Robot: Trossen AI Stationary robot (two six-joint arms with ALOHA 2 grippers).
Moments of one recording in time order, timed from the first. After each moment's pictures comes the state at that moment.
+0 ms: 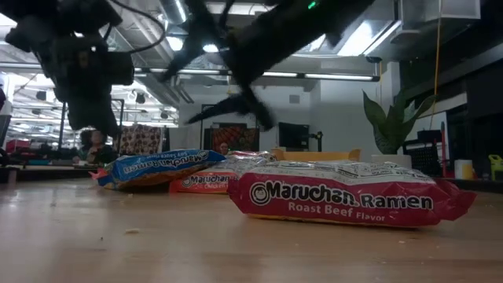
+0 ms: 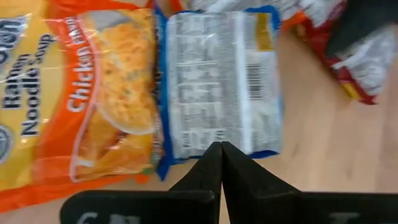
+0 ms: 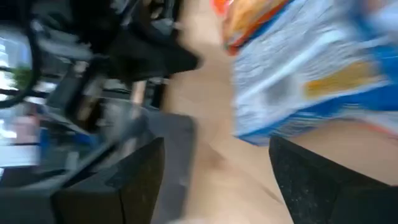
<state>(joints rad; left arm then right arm) 0.02 0.84 0.38 -0.37 0.01 -0.63 0.18 2.05 1.35 0.20 0.25 1.46</state>
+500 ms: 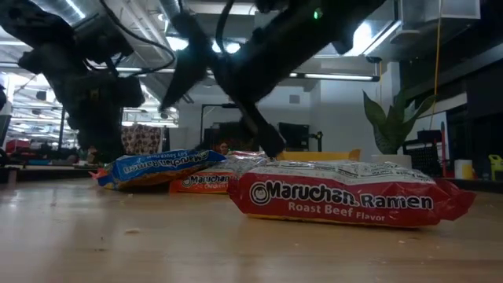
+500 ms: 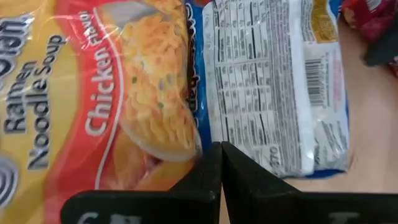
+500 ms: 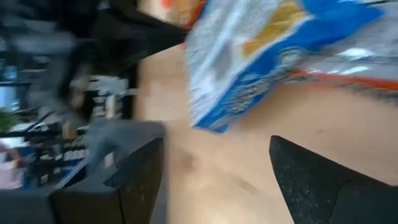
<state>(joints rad) 0.11 1.01 0.31 -0.17 0.05 -0.50 0.24 2.12 1.37 0.10 0.40 1.65</state>
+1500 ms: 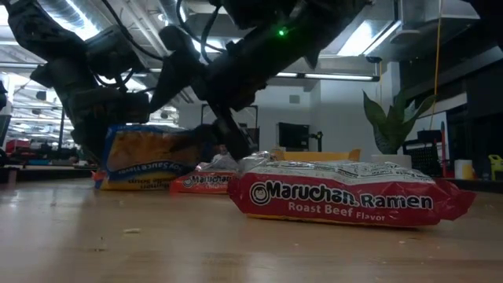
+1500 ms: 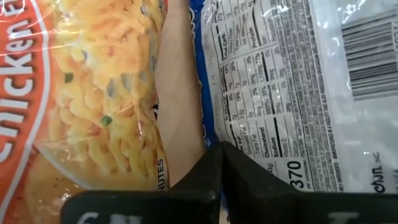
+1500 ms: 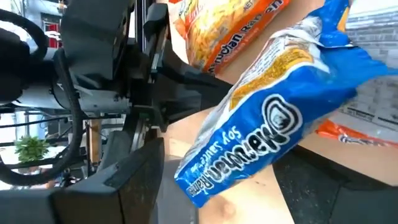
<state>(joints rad) 0.12 1.19 0.31 -0.04 0.14 -0.49 0.18 2.19 1.46 0.17 0.41 1.68</state>
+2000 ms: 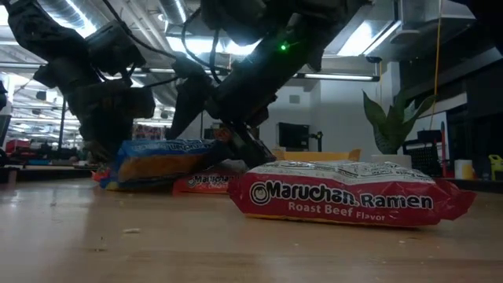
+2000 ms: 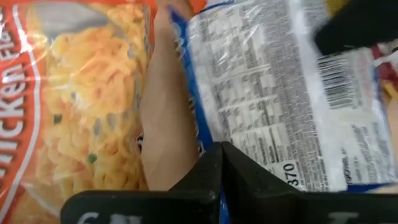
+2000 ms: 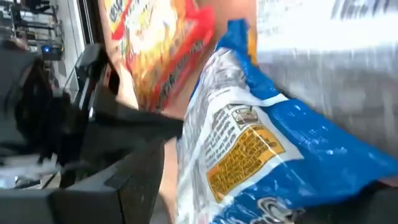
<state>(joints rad) 0.12 1.19 0.31 0.03 0.13 -0.52 0.13 2.19 1.46 0.00 0.41 1.86</state>
